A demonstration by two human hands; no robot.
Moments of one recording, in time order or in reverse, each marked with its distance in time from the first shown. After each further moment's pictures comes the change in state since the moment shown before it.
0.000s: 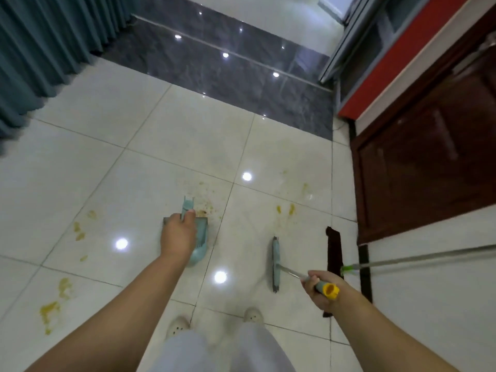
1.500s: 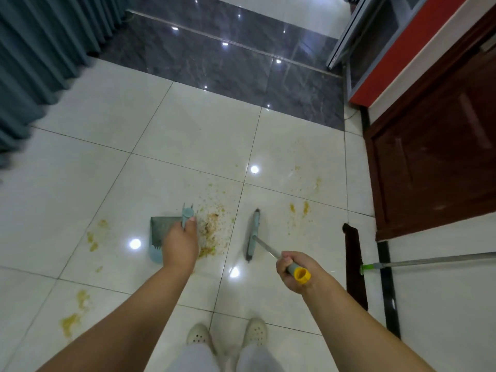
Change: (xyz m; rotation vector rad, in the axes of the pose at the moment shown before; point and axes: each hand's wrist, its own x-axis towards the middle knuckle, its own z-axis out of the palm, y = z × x) left_hand 0.057 0.010 -0.011 0.067 0.061 0.027; right_hand 0.013 0.019 0.141 0.133 -0.196 0.054
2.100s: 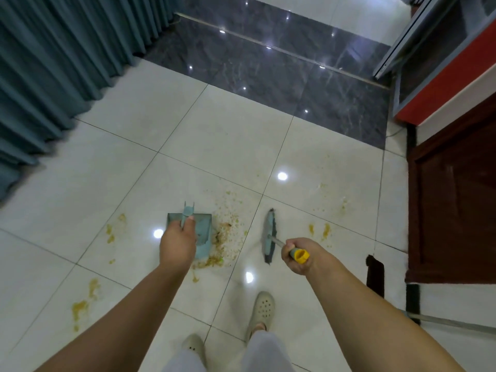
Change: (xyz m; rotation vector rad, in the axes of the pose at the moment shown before) left_hand 0.043 0.054 0.040 -0.059 0.113 -0.084; right_hand 0.050 -0.119 0.082 -0.337 0.040 0.025
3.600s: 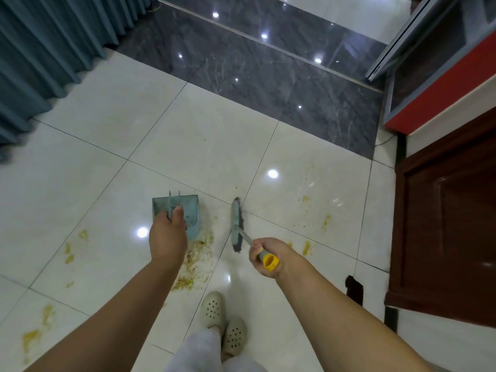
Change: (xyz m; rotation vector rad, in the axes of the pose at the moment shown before) left_hand 0.087 0.126 0.137 -0.030 0.101 0.014; right_hand 0.037 -0.157 0.045 0.007 -0.102 0.107
